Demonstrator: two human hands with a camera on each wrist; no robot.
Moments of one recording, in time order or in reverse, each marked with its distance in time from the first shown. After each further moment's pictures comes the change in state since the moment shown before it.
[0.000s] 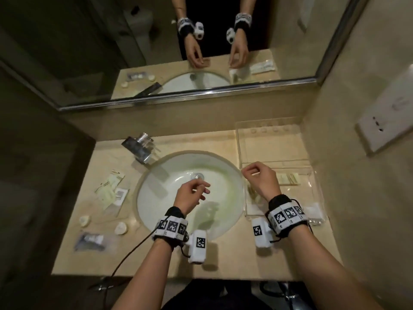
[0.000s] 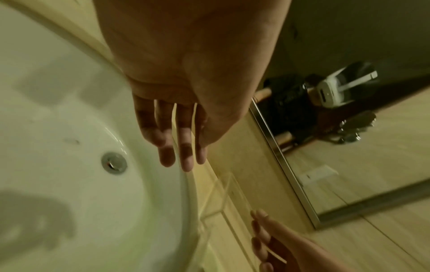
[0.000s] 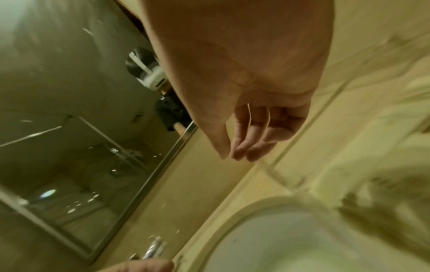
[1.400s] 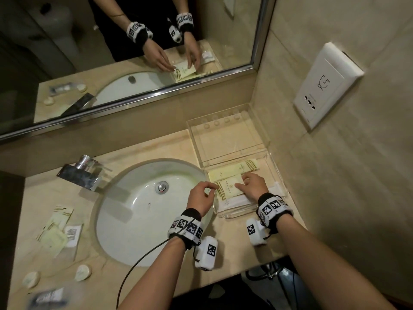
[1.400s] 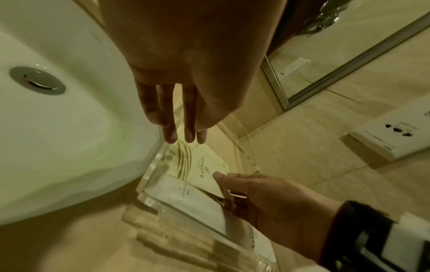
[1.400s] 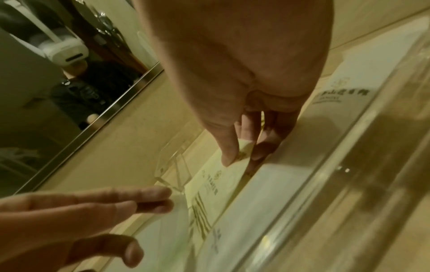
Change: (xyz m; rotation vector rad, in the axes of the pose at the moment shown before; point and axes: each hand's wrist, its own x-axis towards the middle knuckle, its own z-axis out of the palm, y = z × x) left_hand 0.032 0.018 0.119 0.258 -0.202 0.179; right_hand -0.005 0.088 -0.043 -0.139 -0.012 0.429
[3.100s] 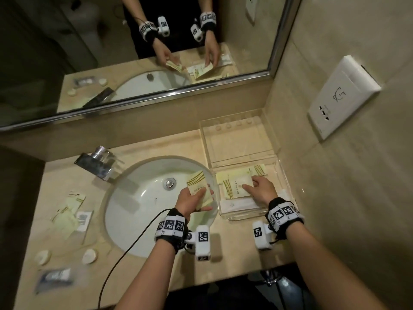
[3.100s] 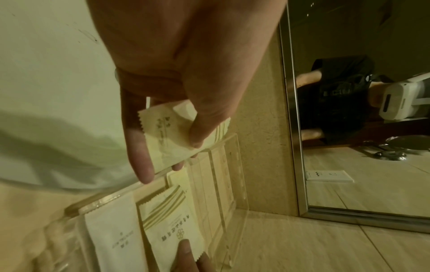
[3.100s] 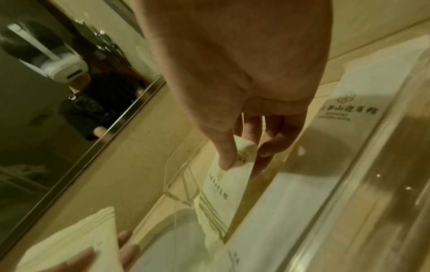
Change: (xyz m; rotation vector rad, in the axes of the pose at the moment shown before) left_hand -0.024 -0.002 -0.043 -0.738 -0.040 -0.409; right_hand -0.018 -0.014 -0.018 0.039 -0.062 -0.046
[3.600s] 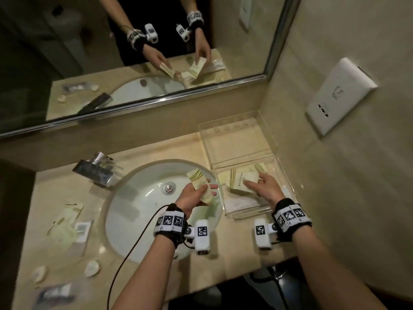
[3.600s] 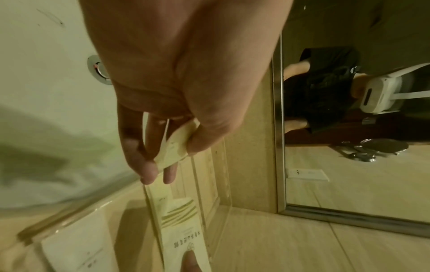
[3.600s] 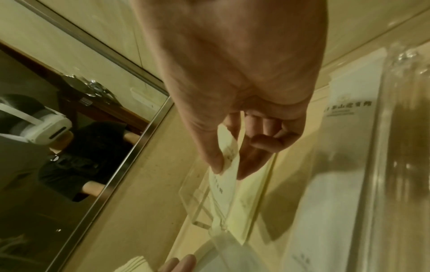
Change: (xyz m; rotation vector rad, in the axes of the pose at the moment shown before) left_hand 0.001 0.024 -0.021 0.107 -0.210 0.056; right_hand -0.030 -0.020 0.005 0.403 0.042 0.014
